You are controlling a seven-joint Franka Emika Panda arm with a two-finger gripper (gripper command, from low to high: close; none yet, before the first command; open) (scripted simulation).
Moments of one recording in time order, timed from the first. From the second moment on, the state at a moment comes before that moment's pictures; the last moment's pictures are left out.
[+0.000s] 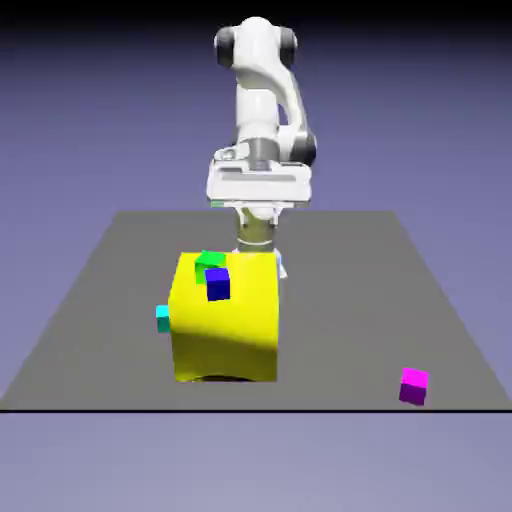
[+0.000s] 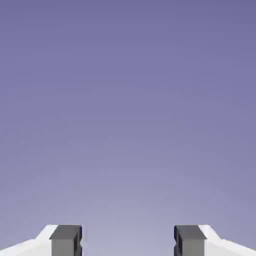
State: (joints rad) arm 0.03 -0.56 0.02 -2.77 -0.01 3.00 0.76
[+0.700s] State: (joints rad) arm -0.43 0.11 -0.12 -2.26 0.08 2.09 0.96
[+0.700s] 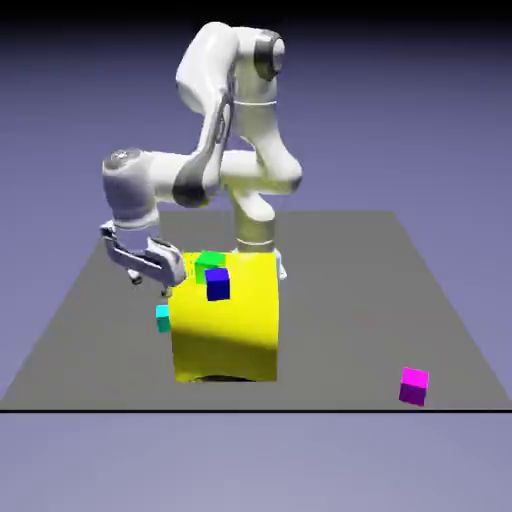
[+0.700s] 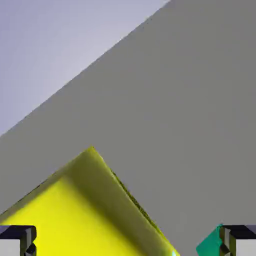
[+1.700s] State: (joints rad) arm -0.78 0.38 0.16 -2.10 0.17 2.06 0.80
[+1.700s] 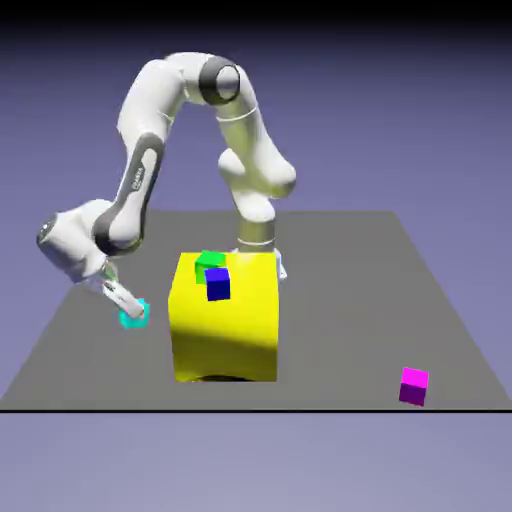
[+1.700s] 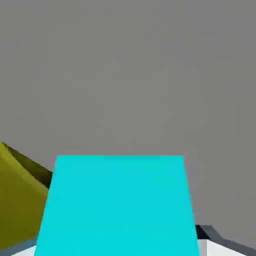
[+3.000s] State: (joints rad) arm -0.41 0.95 0.90 -1.94 0.18 2.46 2.02
